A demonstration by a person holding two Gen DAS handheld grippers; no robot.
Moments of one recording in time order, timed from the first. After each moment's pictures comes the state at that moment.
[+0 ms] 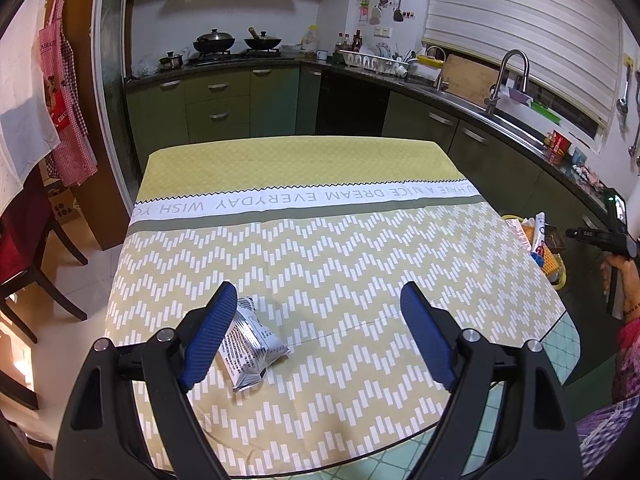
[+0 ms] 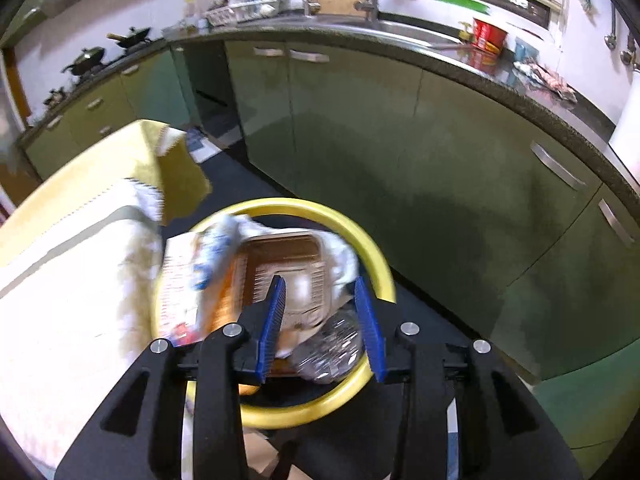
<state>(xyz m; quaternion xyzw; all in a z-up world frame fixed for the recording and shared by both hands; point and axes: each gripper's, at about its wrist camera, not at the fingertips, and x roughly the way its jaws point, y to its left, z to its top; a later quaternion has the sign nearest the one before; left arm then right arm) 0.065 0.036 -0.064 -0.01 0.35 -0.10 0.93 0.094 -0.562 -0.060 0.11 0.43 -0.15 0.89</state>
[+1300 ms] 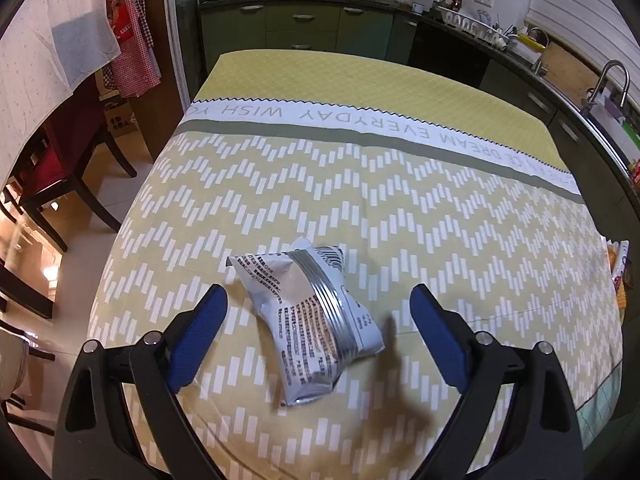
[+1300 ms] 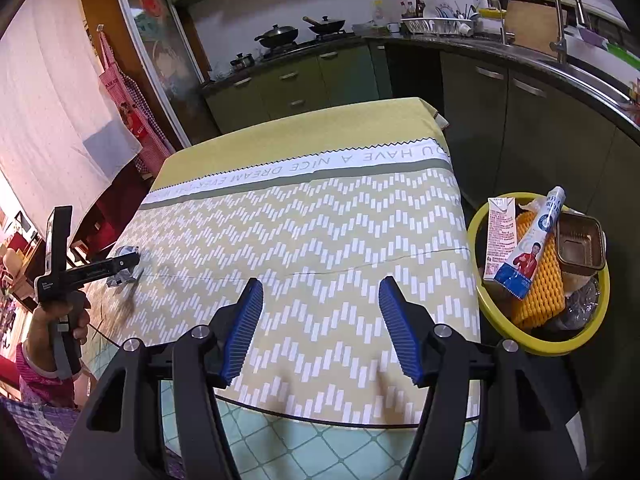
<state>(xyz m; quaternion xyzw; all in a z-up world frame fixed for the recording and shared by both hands) 0.115 0.074 -0.138 -0.06 0.46 0.05 0.88 0.036 -0.355 -0.029 0.09 0.39 0.16 0.90</state>
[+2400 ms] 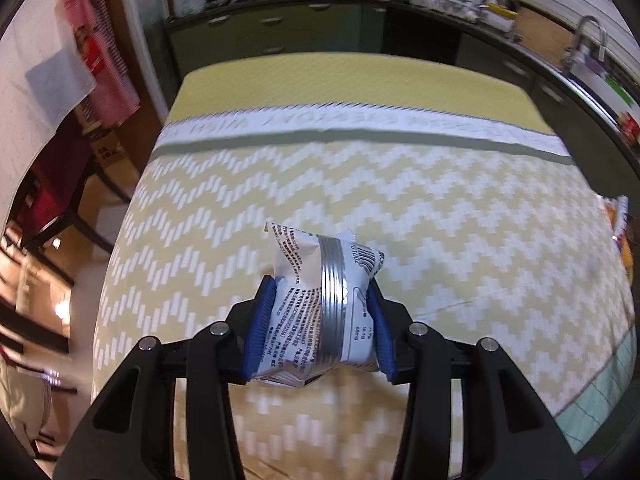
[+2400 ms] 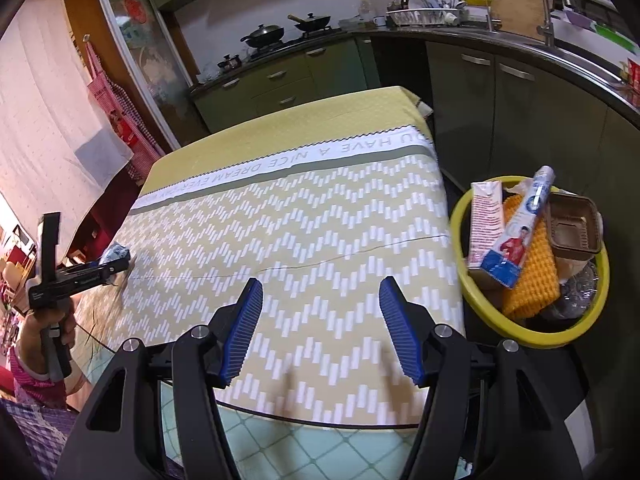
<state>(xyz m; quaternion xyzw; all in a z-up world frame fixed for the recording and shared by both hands) 0.105 0.018 -0.119 0.01 0.46 0.01 0.89 0.040 -0.382 -0.043 0.11 0.40 0.14 0.90</state>
